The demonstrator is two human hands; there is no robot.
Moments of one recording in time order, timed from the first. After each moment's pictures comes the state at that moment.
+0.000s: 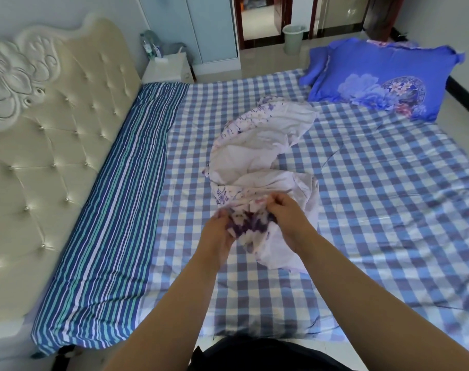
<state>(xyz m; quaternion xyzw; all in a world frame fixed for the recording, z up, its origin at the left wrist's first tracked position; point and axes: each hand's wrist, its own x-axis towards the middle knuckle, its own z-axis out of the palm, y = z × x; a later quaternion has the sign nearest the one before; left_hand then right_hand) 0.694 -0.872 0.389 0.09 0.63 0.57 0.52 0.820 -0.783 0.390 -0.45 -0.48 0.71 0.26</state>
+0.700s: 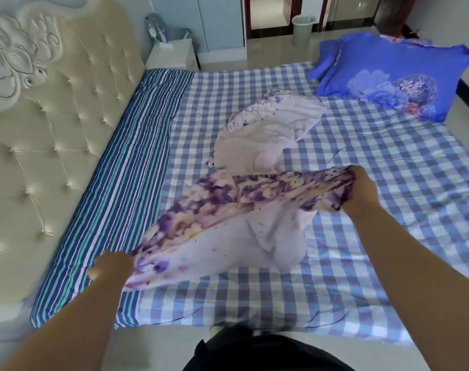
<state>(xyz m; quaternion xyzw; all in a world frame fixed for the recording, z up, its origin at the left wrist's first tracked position) 0.493 -1.013 0.324 0.20 0.93 -0.23 0.19 0.875 -0.700 0.397 -0.61 -0.37 0.60 0.36</state>
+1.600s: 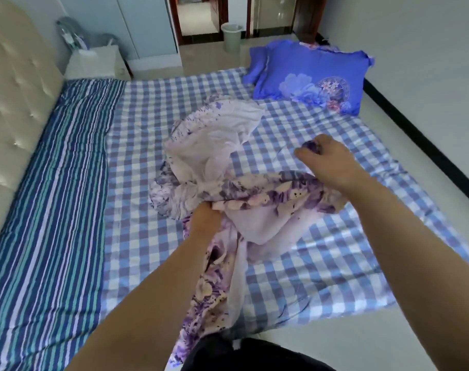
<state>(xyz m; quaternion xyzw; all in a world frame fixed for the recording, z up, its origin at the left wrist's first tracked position) 0.690 -0.787 0.333 0.41 0.82 0.27 0.29 0.912 -0.718 0.501 -0.60 -0.65 0.41 0.23</state>
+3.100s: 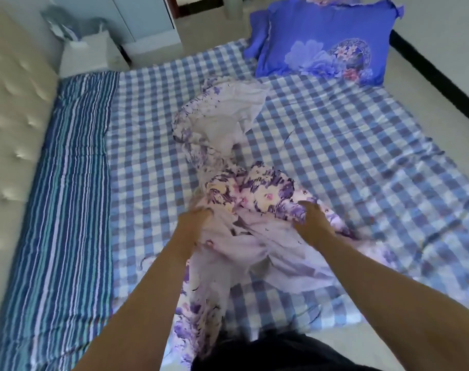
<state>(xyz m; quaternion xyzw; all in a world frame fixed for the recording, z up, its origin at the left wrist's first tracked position) 0.694 -0.714 0.352 0.15 0.79 0.31 0.50 0.958 -0.644 0.266 -0.68 -0.65 0.34 0.02</state>
